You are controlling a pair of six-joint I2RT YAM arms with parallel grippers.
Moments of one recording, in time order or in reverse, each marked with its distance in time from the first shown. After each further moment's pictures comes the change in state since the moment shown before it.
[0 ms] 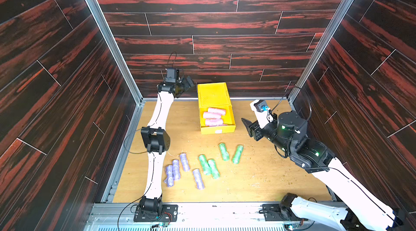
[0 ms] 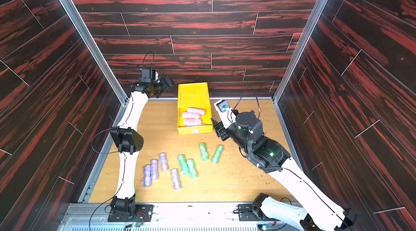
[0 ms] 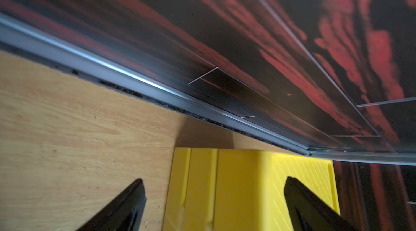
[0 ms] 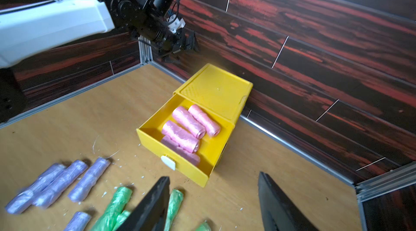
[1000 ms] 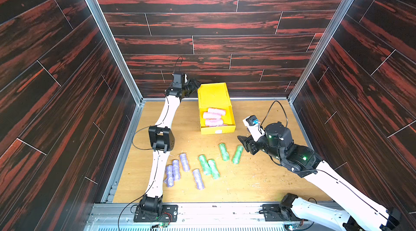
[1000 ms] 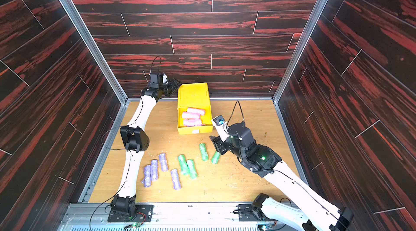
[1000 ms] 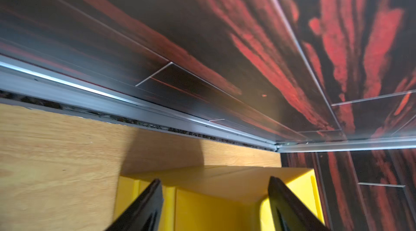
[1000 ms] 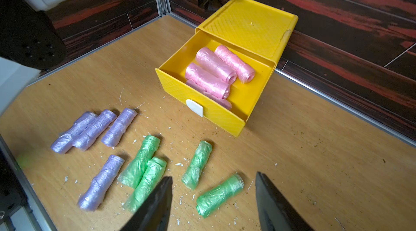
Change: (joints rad) left arm -0.040 0.143 0.055 0.210 0.119 -0.048; right arm 0.000 -0.051 -0.213 -0.044 -0.101 0.113
